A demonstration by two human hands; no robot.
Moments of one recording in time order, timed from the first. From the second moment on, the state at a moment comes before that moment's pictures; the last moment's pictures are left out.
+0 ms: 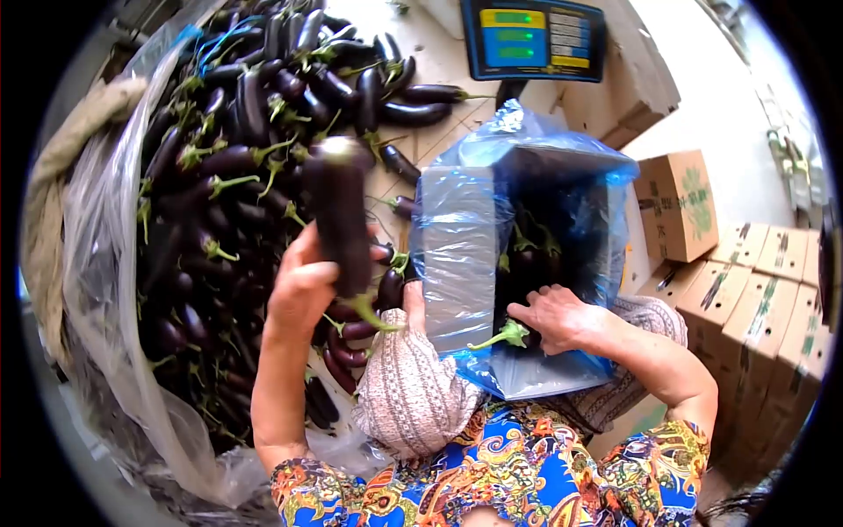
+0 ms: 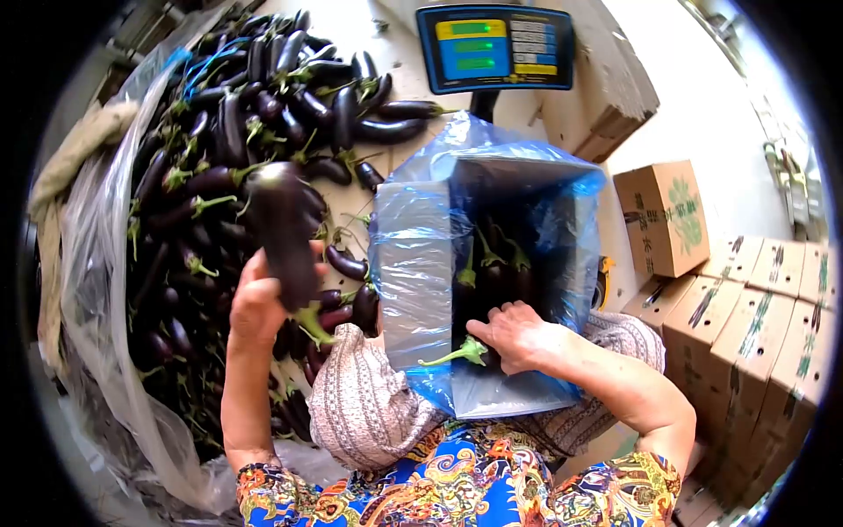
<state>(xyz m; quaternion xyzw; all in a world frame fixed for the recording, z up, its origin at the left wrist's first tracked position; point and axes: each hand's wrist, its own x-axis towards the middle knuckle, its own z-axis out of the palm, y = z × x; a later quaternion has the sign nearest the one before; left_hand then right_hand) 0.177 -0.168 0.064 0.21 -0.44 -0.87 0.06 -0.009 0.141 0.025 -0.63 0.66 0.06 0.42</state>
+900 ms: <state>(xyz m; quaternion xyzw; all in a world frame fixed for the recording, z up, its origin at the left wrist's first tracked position) -0.073 -0.015 0.034 -0.04 -0.92 -0.17 -0.34 0.017 0.158 0.036 -0.70 0.65 0.05 0.29</state>
